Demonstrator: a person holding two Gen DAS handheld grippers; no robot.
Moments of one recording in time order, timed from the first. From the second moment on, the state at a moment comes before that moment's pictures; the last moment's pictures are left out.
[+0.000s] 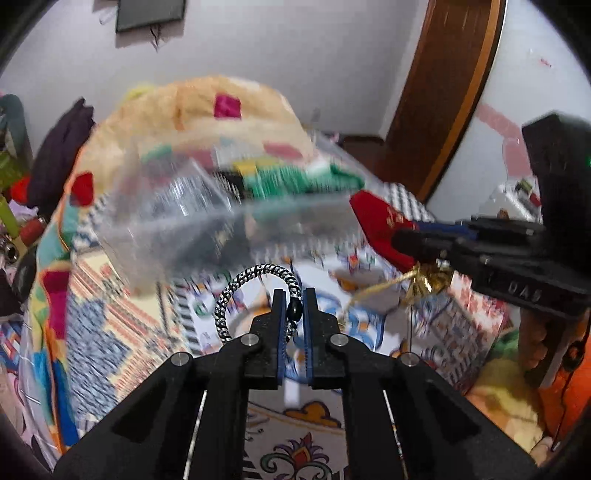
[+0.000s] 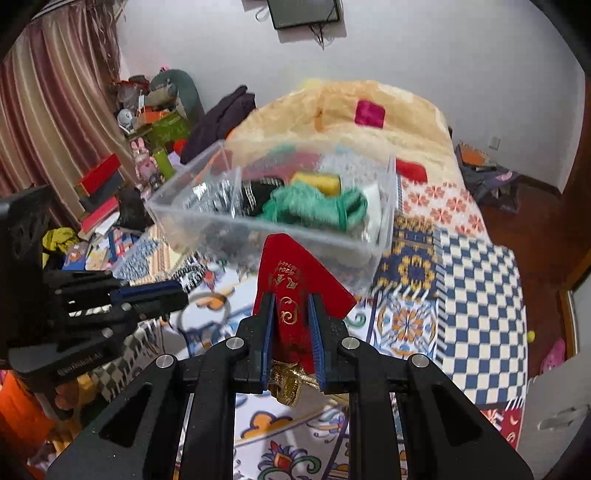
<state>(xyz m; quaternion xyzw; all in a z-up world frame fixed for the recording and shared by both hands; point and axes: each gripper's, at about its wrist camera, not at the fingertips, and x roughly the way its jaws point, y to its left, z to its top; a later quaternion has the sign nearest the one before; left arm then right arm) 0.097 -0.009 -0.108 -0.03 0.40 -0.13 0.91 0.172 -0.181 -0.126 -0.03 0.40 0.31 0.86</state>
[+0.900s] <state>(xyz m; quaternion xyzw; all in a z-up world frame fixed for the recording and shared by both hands) 0.179 0.033 -0.086 -0.07 0.35 -0.10 0.93 0.236 -0.128 -0.116 -0.05 0.34 0.31 0.88</state>
